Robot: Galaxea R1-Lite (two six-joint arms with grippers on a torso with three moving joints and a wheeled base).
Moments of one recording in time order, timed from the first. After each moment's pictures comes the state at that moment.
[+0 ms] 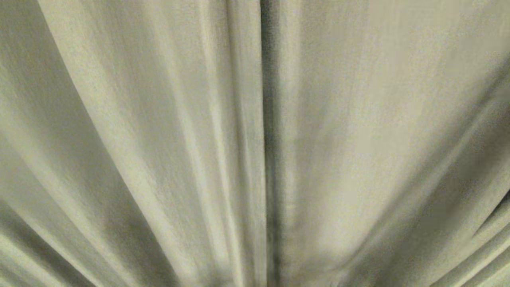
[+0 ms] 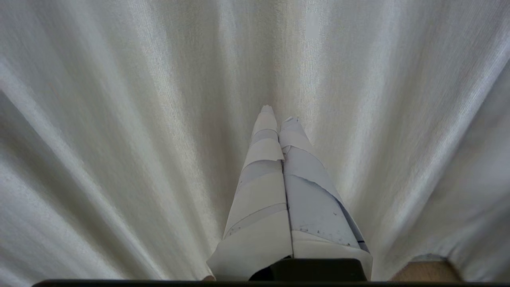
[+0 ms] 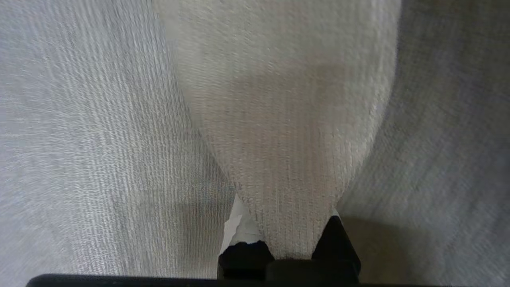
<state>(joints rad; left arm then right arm) 0.00 0.00 0.00 0.00 -0.02 0.05 -0.49 1.64 -1.79 -0.28 0.13 -0.06</state>
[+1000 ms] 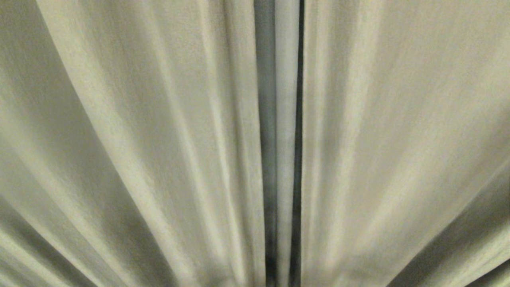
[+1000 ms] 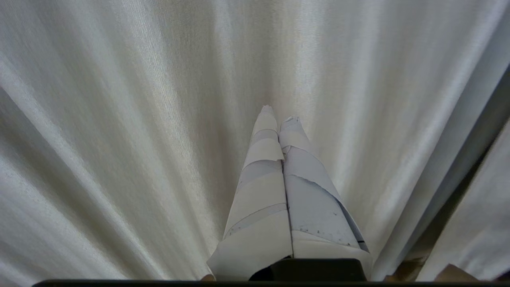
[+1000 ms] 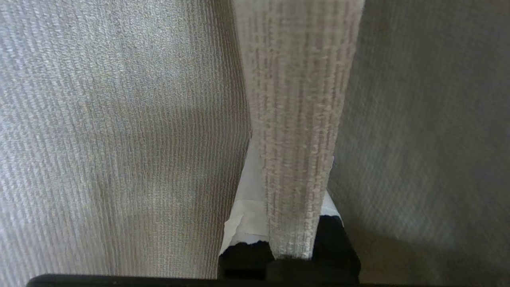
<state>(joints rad) 0.00 0.00 0.00 0.00 -0.02 0.05 -0.78 1.74 -1.78 -0.37 0.13 -0.02</state>
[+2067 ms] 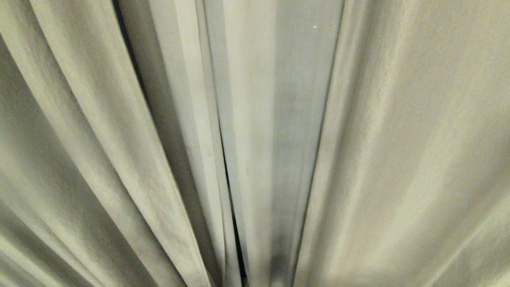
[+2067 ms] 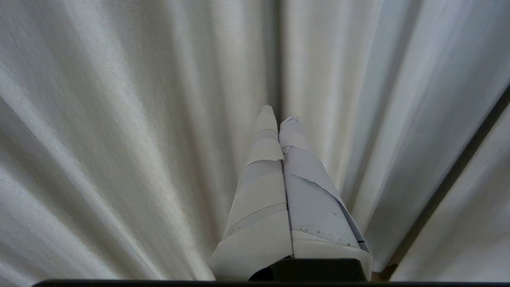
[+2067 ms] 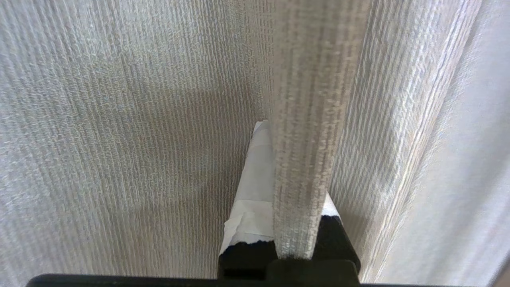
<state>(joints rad) 0.00 0.00 0.00 0.00 -0.02 0.05 -0.80 1.71 -1.70 -0.37 0.20 -0.01</state>
